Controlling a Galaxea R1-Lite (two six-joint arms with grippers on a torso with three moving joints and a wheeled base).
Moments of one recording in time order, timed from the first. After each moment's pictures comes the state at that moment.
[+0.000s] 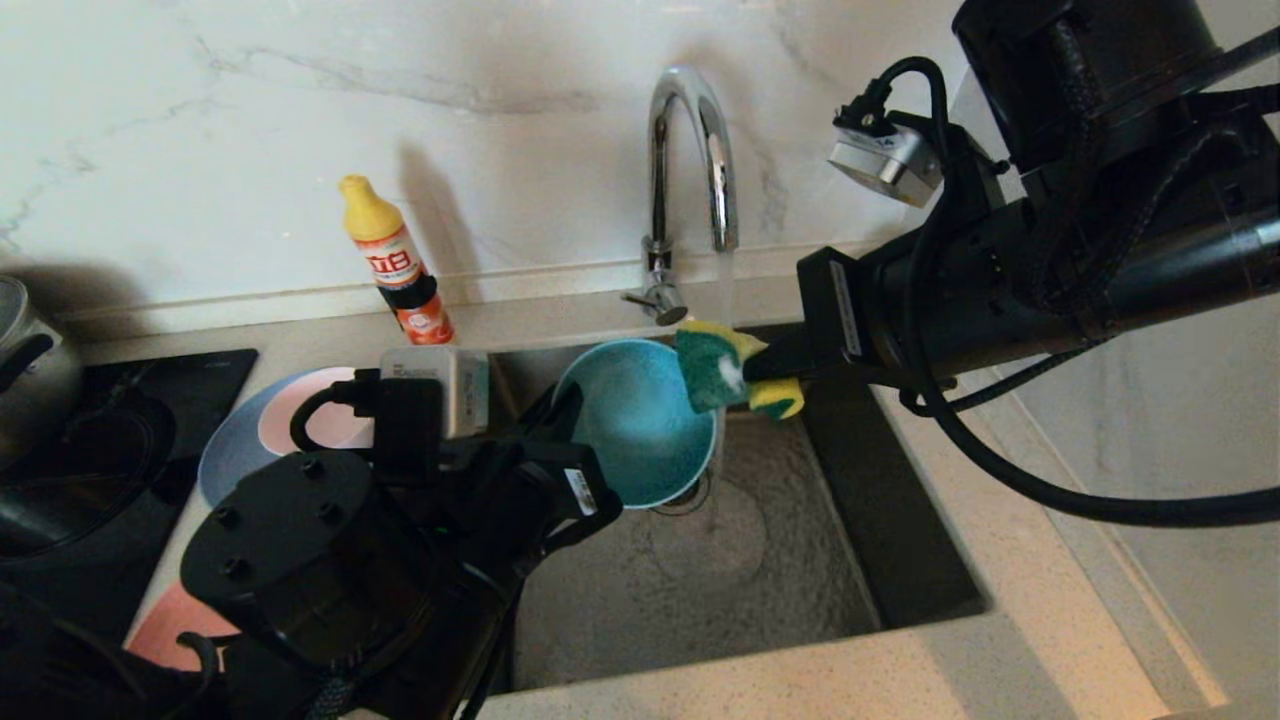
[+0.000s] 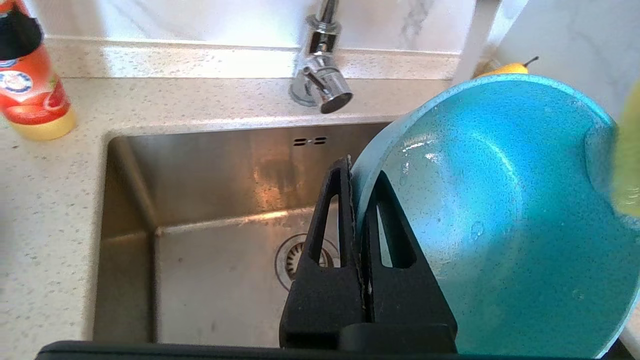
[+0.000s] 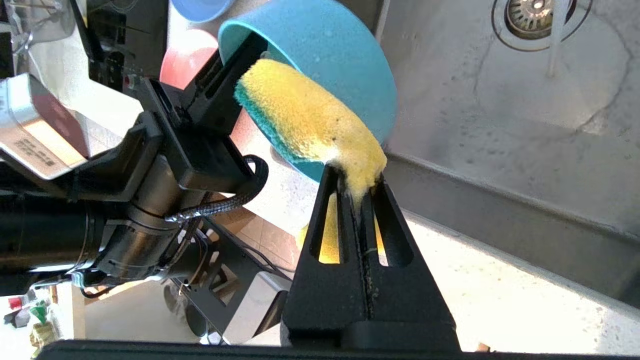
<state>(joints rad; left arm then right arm) -0.85 1.78 -0.50 -1.50 0.58 -0.01 0.72 1.72 -1.85 0.68 0.12 0.49</state>
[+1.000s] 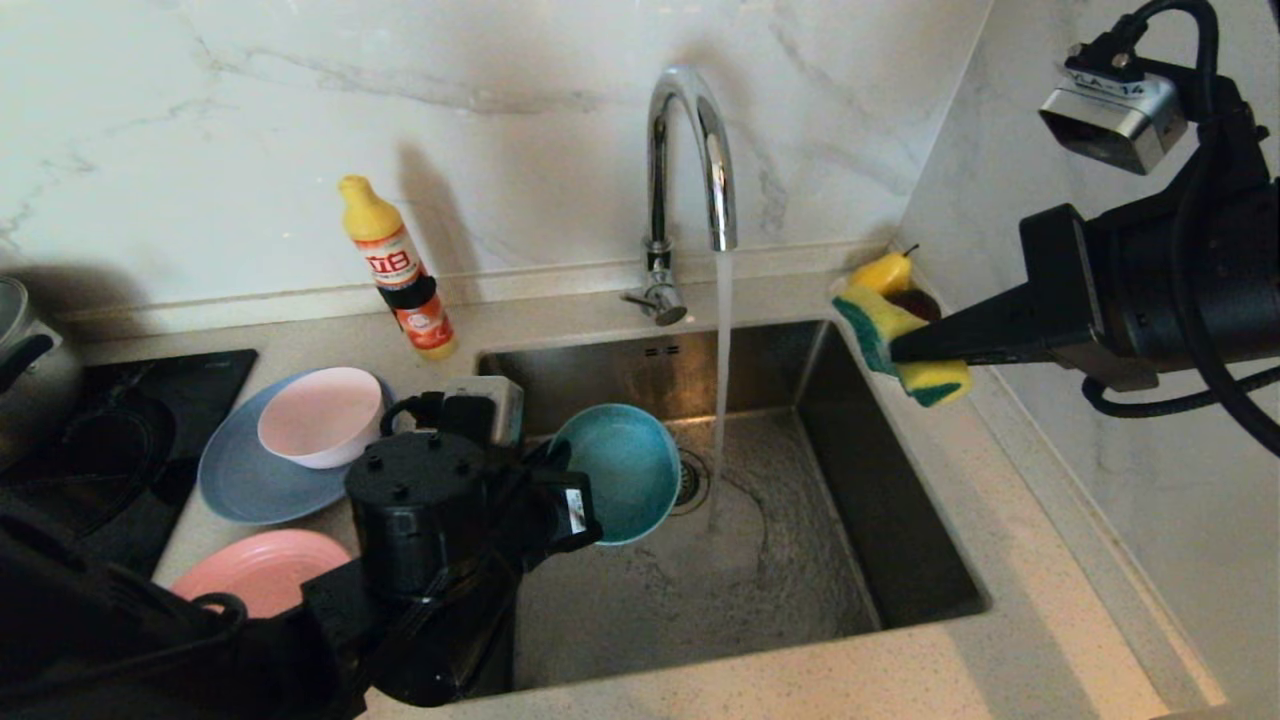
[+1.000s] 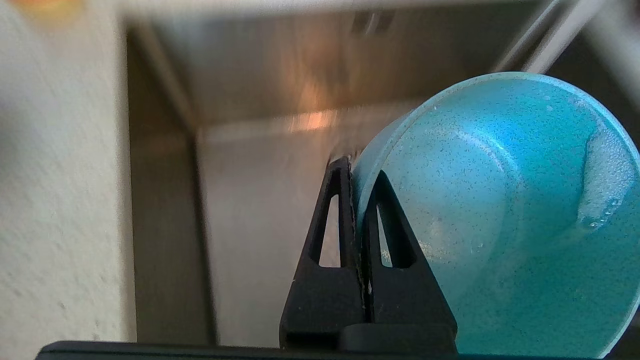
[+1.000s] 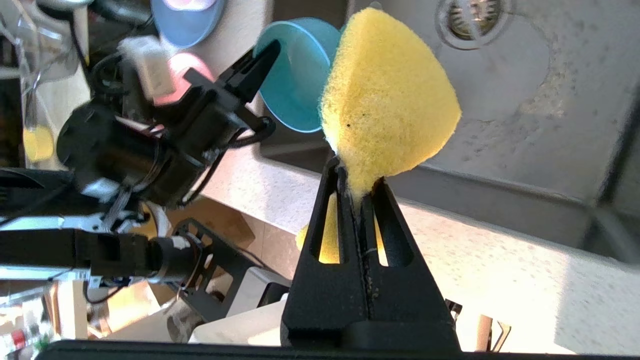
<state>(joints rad) -0.73 1.82 -0.58 -1.10 0.53 -0.16 0.60 1.50 -1.66 0.67 0.14 0.48</state>
